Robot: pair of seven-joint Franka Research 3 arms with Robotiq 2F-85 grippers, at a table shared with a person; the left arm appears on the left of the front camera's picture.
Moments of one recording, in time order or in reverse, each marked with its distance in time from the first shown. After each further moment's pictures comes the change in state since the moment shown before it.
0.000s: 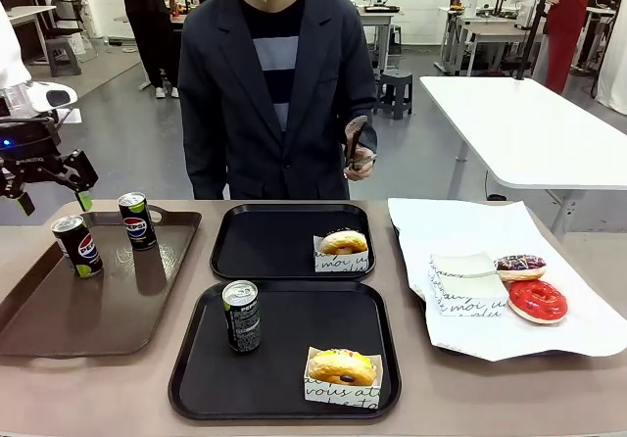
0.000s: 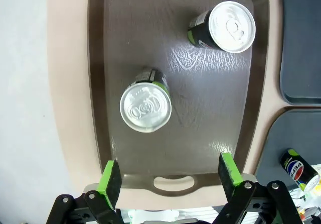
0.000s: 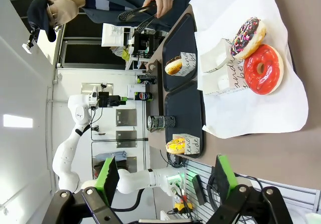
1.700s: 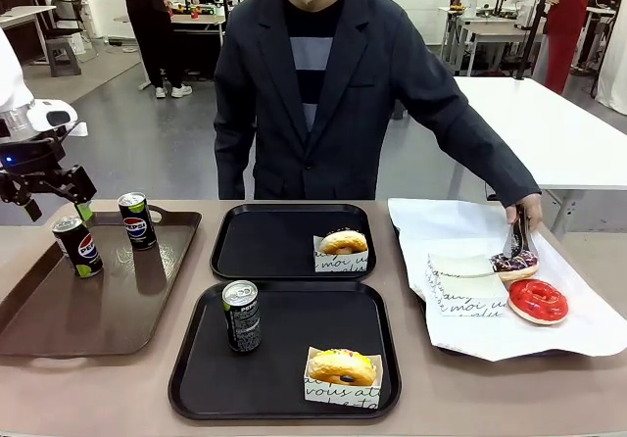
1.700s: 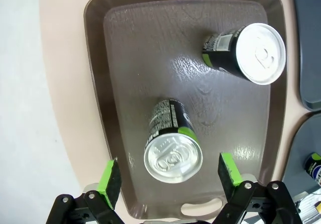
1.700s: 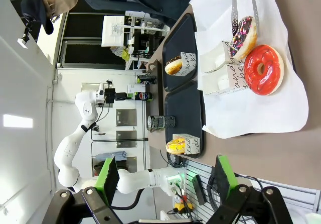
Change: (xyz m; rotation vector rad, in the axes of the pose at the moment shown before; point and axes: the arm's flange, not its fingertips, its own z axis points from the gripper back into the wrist) left arm 0.028 0.025 -0.040 0.003 -0.037 -0.138; right arm 0.000 0.000 0.000 0.000 0.000 0.000
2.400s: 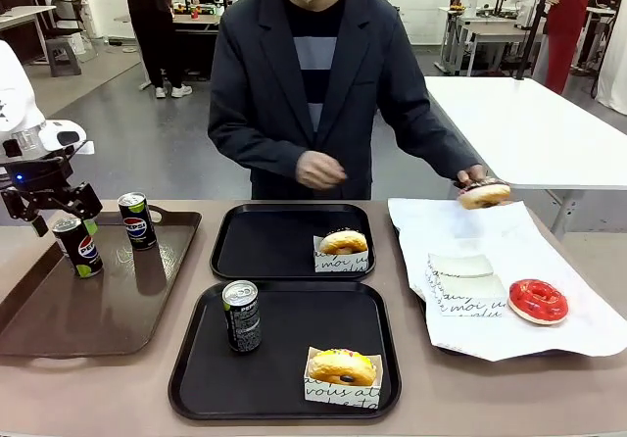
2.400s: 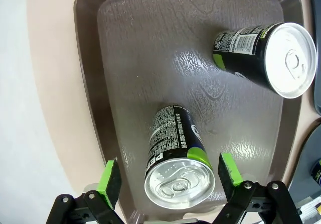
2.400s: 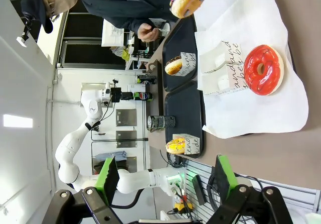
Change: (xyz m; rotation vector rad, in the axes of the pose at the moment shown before) left arm 0.003 0.003 -0.033 0.001 0.033 0.008; right arm 0.000 0.000 0.000 0.000 0.000 0.000
